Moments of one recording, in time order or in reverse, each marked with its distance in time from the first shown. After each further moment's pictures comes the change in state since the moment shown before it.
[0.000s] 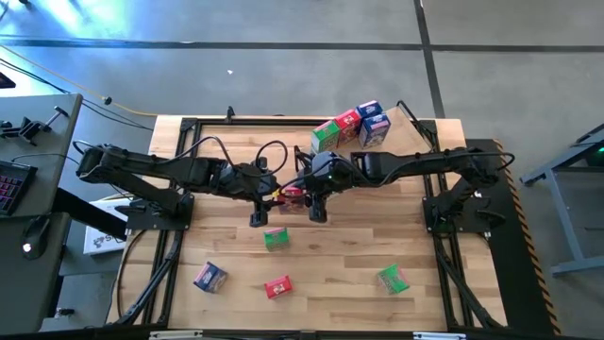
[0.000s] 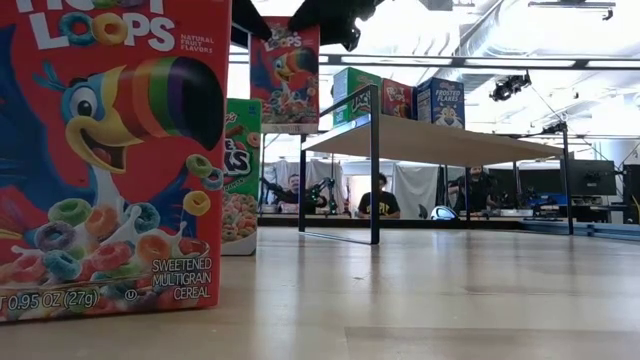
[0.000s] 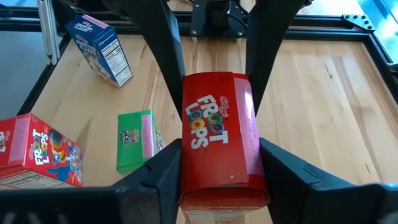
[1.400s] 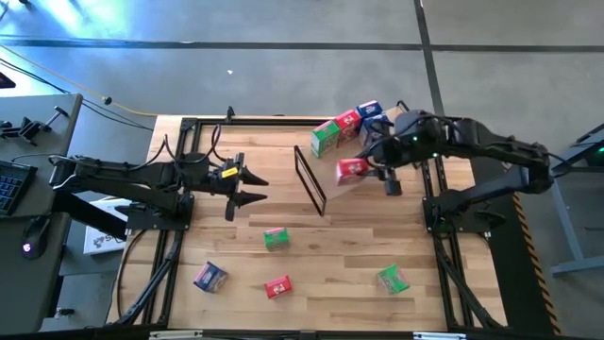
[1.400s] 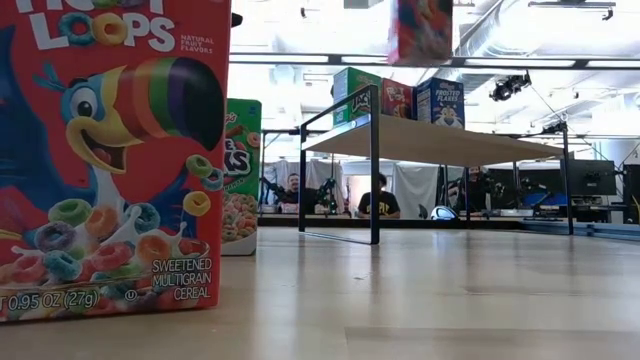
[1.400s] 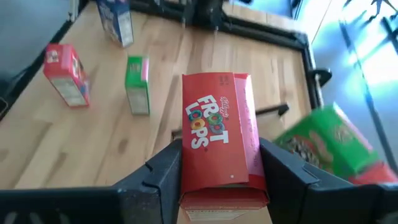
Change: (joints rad) left arm 0.106 -0.435 -0.509 0.600 0.247 -0.070; right arm -0.143 -0.495 -0.005 -0.503 -0.057 -0.281
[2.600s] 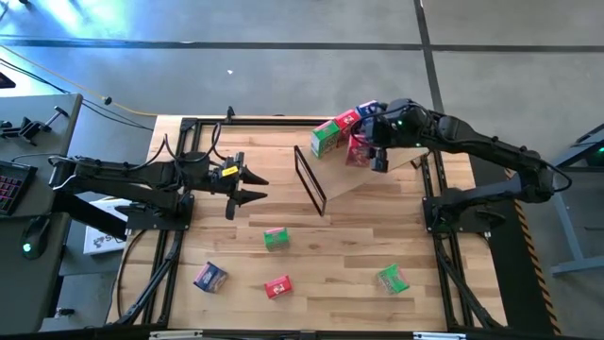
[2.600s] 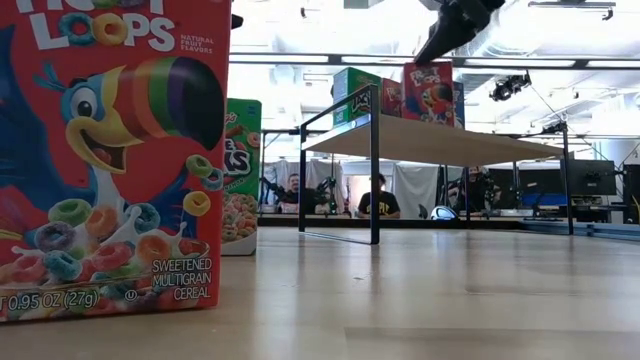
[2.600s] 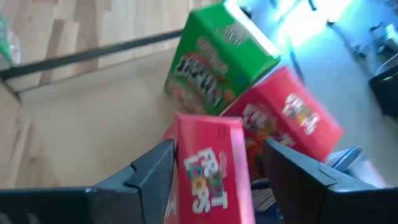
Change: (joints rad) left arm 0.016 0.001 0.000 0.000 0.008 -0.019; right arm -0.284 -0.030 -0.268 0.205 0.112 -0.139
